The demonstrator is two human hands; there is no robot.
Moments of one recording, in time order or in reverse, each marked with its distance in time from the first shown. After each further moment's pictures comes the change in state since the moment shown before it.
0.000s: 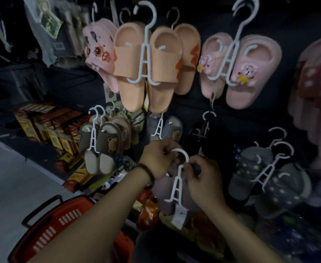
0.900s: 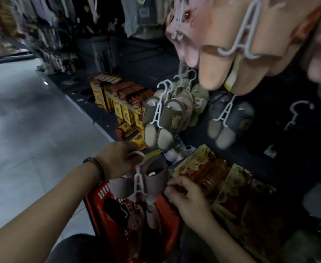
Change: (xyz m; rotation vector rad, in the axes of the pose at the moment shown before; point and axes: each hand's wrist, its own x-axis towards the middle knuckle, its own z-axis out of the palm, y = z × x) left_hand -0.154 -0.119 -0.189 0.505 -0.083 -0.374; right_hand -0.100 -0.081 0.146 0.493 -0.731 0.361
